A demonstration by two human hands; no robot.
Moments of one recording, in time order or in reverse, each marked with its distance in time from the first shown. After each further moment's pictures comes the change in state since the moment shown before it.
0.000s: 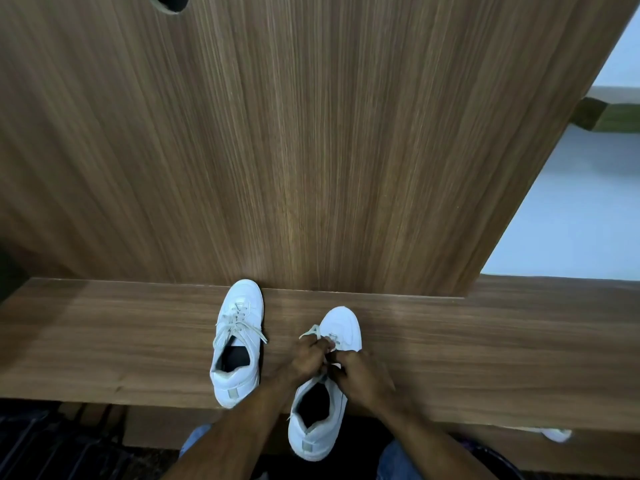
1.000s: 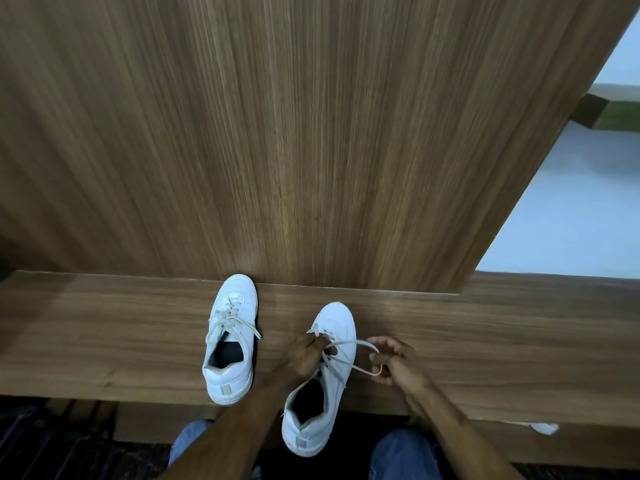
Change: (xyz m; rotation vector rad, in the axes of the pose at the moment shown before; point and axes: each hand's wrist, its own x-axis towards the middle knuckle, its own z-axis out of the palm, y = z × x) left_hand 0.026 -0.035 0.008 -0.055 -0.042 0.120; right_hand -0.024 0.046 -0.039 0.993 0.139 0.418
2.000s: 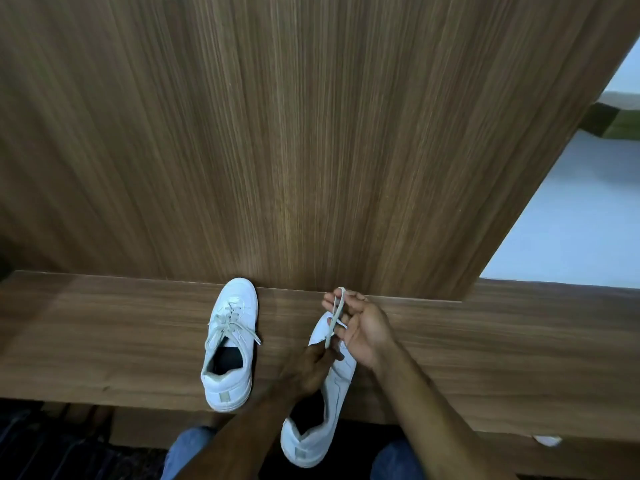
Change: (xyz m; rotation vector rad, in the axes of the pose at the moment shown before) left_hand -0.008 0.001 -0.002 0.307 -0.110 0.114; right_hand 0.006 -0.093 0.065 0.637 -0.189 0.022
